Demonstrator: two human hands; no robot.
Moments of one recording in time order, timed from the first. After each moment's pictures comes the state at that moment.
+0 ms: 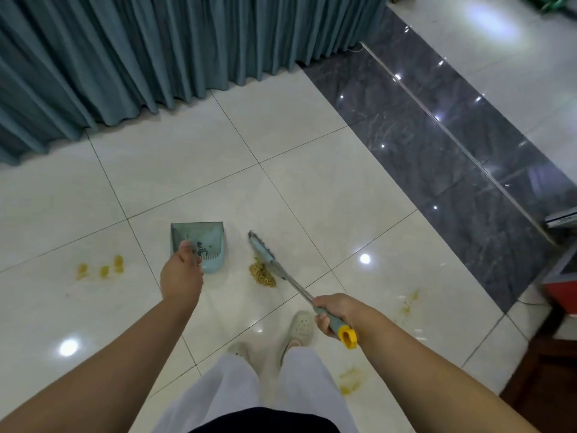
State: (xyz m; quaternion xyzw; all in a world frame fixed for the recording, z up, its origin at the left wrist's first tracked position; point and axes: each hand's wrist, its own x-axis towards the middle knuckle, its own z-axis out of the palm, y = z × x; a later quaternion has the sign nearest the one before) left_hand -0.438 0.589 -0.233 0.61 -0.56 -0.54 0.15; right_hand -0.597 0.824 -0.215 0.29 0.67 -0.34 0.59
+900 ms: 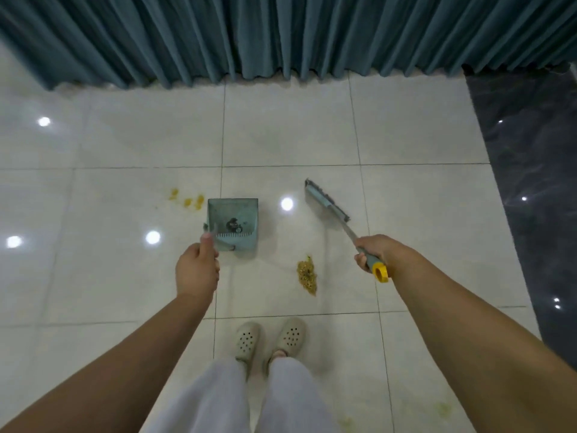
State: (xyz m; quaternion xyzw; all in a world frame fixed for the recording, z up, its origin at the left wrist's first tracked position) left_hand -0.442 0.586 -0.232 0.74 -0.38 -0.48 0.27; right_hand -0.753 0.622 -0.255 0.04 0.75 -0.21 0.62
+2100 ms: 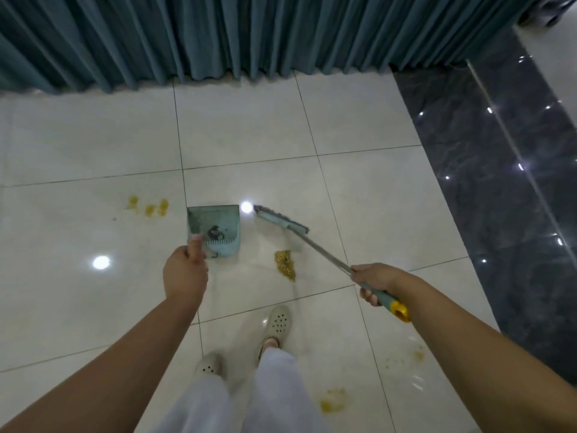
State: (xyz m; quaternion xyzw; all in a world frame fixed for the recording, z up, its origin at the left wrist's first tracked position) left_hand -0.378 0.611 -0.245 0.71 -0.49 -0.47 0.20; right_hand -0.681 0.759 -0.209 -0.03 0.79 -0.10 0.60
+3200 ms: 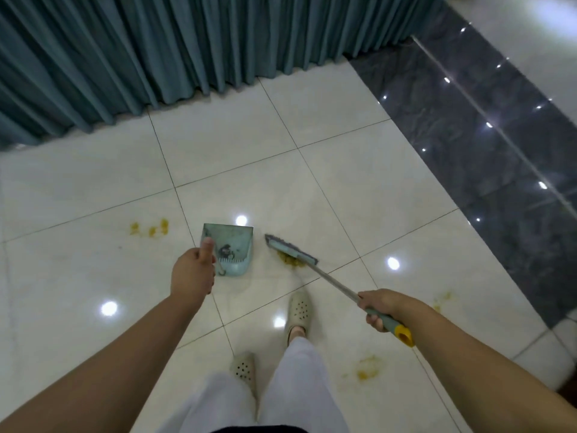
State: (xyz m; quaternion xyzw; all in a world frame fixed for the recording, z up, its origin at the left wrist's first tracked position) left_hand -0.308 0.646 -0.223 0.59 -0.62 -0.50 0.12; right_hand -0.557 0.899 -0.238 0.12 0.77 -0.18 0.60
